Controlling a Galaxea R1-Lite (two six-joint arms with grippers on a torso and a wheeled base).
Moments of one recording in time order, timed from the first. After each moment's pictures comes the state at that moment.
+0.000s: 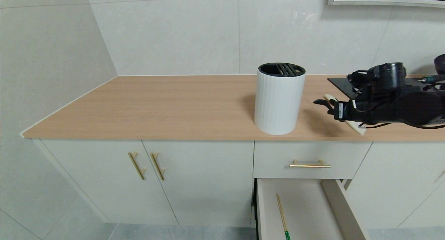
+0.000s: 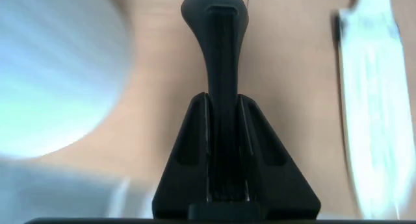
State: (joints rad) left arm 0.00 0.00 0.00 0.00 -0.02 0.01; right arm 0.10 1.92 -1.36 -0.10 0.07 0.12
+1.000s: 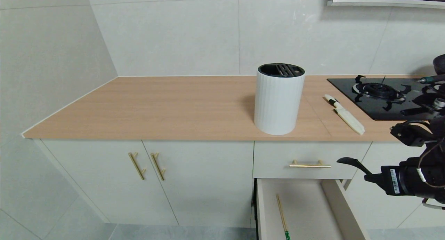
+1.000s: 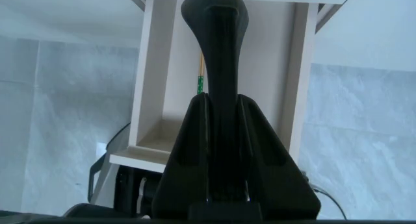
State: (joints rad) left arm 0.00 0.00 0.00 0.00 -0.02 0.01; right arm 0.21 1.40 -0.70 0.05 0.04 0.16
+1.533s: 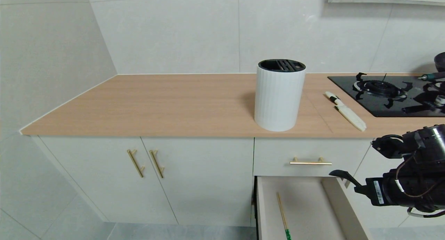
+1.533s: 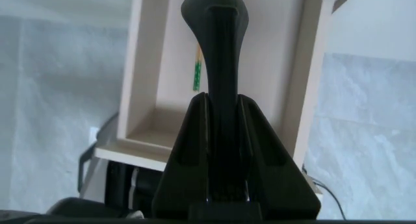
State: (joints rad) left arm 0.00 0.00 0.00 0.00 -0.02 0.01; right arm 0.24 1.50 -0.64 -0.03 0.02 0.16
